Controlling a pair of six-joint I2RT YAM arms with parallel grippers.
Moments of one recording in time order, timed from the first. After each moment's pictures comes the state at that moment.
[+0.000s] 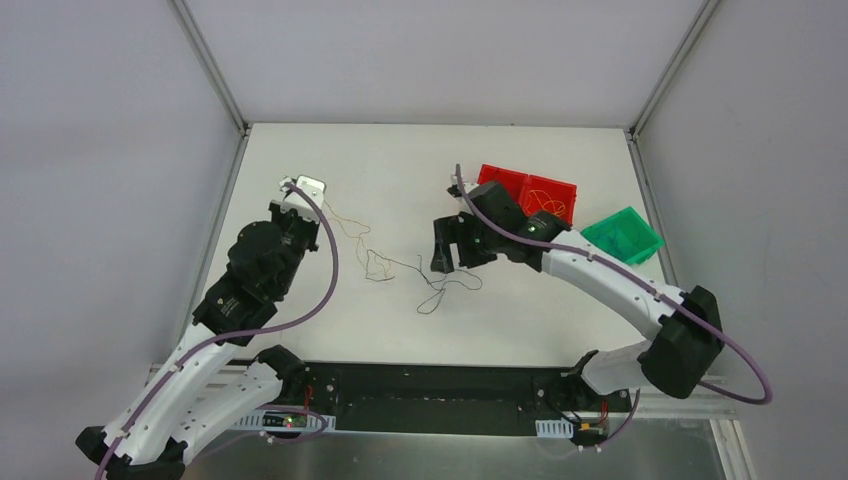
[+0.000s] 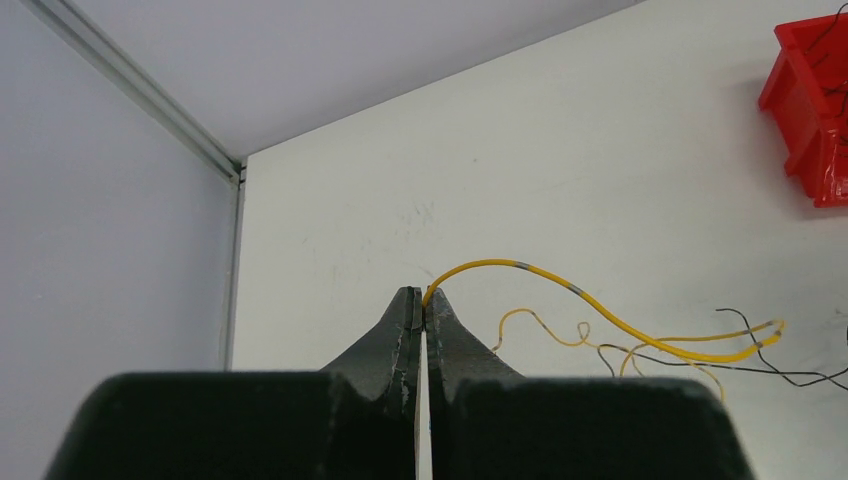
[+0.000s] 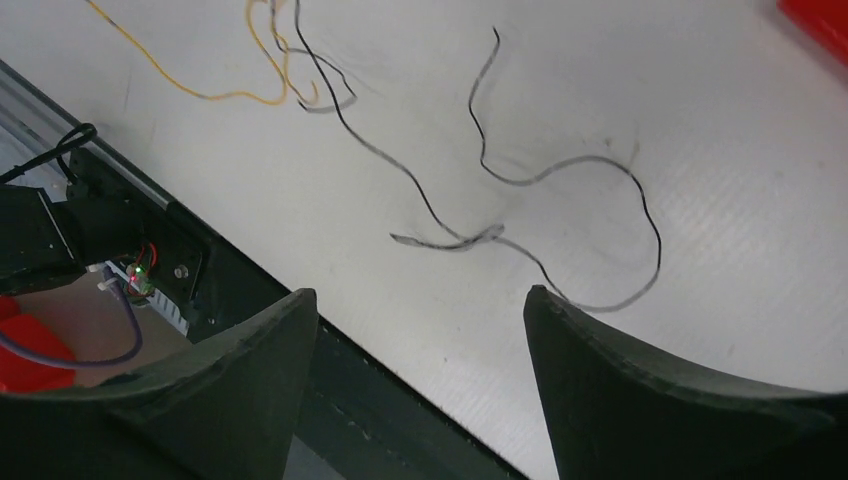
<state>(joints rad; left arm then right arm) -0.59 0.65 0.85 -0.32 -0.49 0.27 0.78 1.35 1.15 -0.70 -0.15 0.48</state>
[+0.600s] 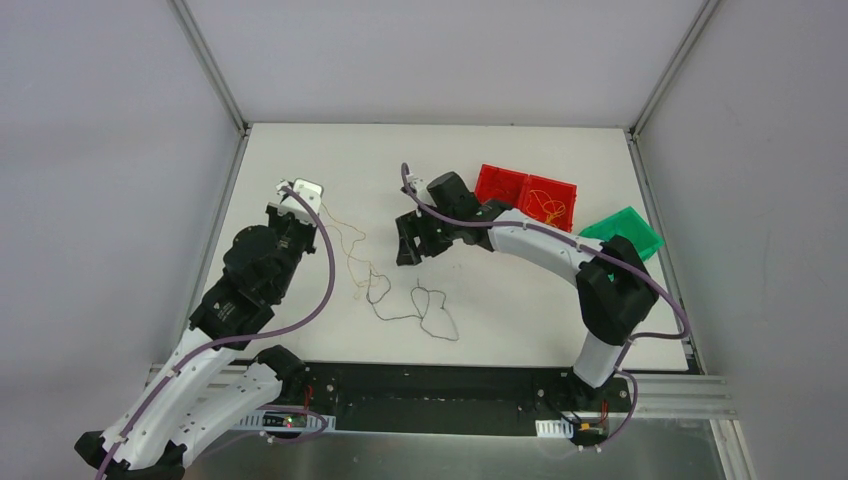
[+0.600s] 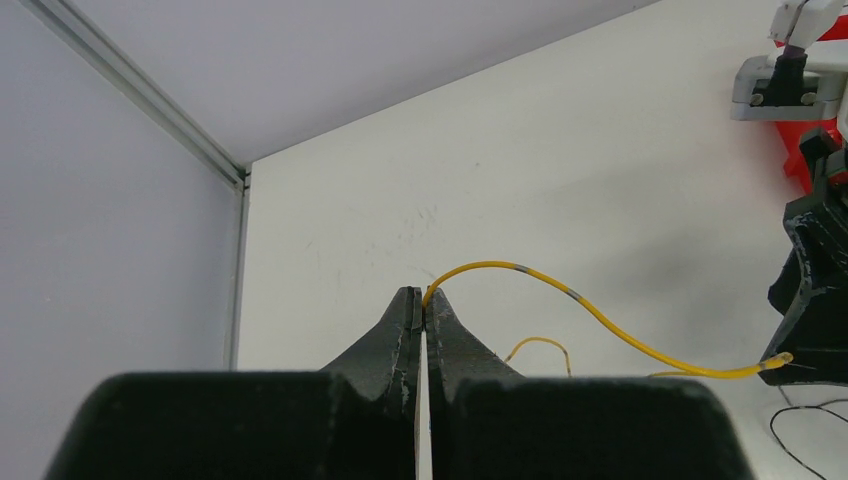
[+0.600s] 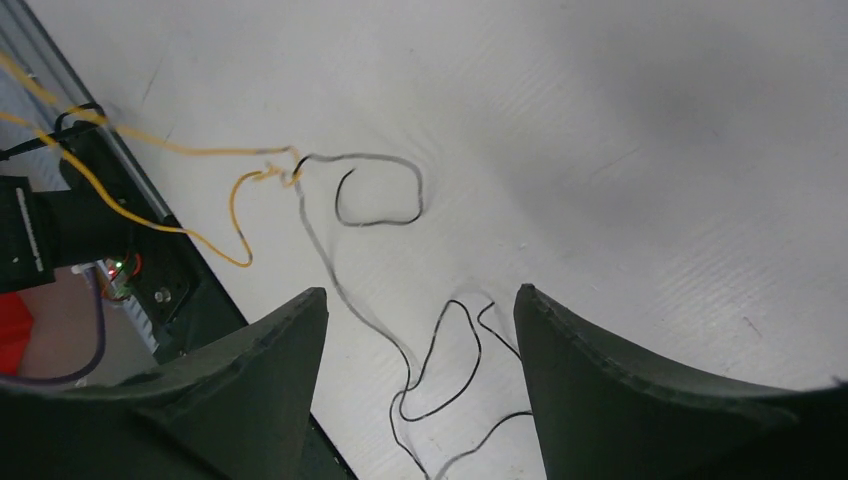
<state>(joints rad) -0.59 0.62 0.84 -0.32 -0.47 0.28 0.80 1.76 1.31 -0.38 -0.34 0.28</state>
